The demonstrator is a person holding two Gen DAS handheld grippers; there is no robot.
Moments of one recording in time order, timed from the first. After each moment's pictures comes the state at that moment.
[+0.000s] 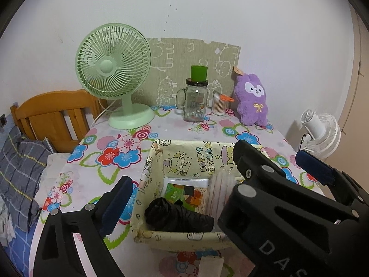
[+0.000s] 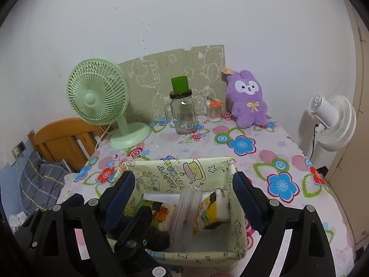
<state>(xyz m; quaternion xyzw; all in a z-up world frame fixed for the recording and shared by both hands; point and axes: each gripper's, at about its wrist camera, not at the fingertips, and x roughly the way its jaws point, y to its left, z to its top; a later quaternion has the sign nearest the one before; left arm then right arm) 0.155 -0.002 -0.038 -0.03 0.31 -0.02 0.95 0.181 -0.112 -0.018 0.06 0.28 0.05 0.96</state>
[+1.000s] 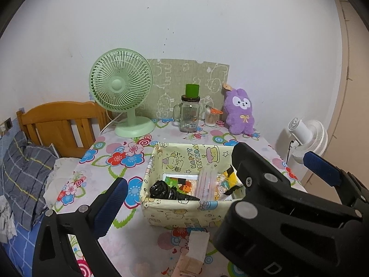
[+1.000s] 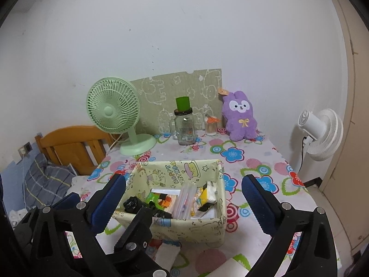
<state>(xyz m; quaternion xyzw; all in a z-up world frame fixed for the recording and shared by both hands) 0.078 -0.007 -0.011 -0.03 0.26 -0.03 0.96 0.098 -0.119 0.019 0.05 0.23 0.05 0.97</state>
